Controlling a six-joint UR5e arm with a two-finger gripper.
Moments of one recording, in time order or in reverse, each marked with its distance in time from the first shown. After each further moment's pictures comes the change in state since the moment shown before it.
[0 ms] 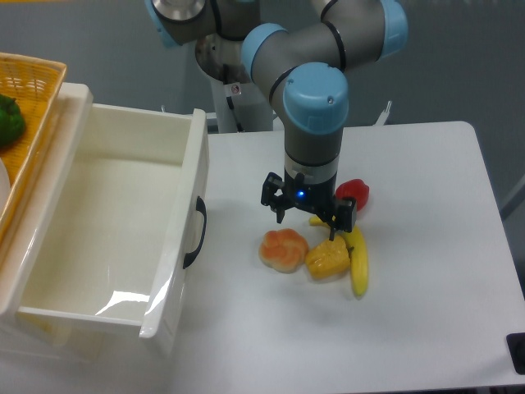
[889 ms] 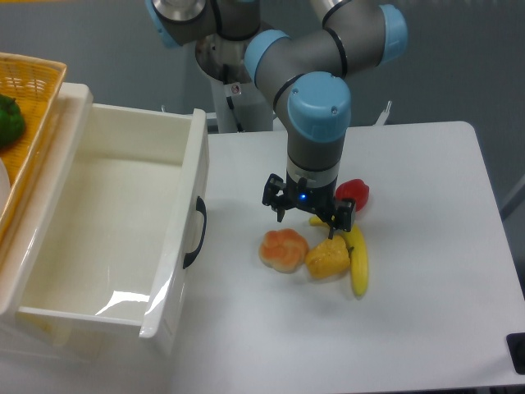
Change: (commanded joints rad) arm 0.006 -0.020 -0.051 0.008 -0.006 -0.006
